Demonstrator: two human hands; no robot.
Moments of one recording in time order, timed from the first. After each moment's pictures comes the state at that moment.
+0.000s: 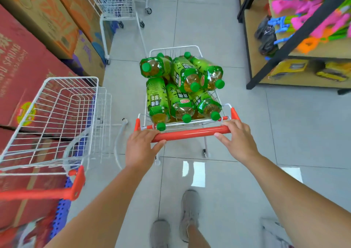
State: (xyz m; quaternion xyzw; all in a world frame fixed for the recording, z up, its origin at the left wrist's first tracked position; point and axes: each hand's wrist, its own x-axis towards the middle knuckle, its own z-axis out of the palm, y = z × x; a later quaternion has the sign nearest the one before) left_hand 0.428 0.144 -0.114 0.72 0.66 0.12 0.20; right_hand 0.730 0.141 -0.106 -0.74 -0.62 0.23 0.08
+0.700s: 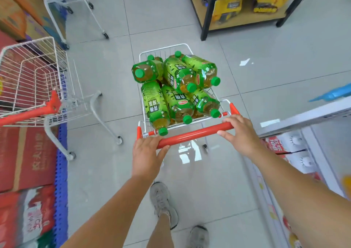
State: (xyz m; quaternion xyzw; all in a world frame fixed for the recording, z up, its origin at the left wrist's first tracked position) left_hand 0.468 -0.211 -0.116 0.78 0.57 0.10 0.26; right_hand 0.770 -0.264 -0.109 -0.80 -0.54 0.23 0.12
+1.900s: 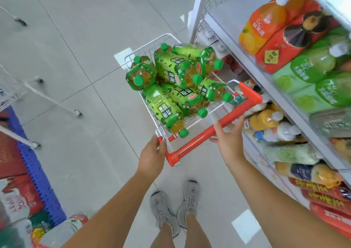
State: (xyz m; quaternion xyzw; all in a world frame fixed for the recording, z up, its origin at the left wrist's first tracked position) left_hand 0.489 -0.592 -0.106 0.71 0.52 -0.04 0.48; right_hand 0.668 -0.710 -0.114 -0.78 0.01 0.29 0.56
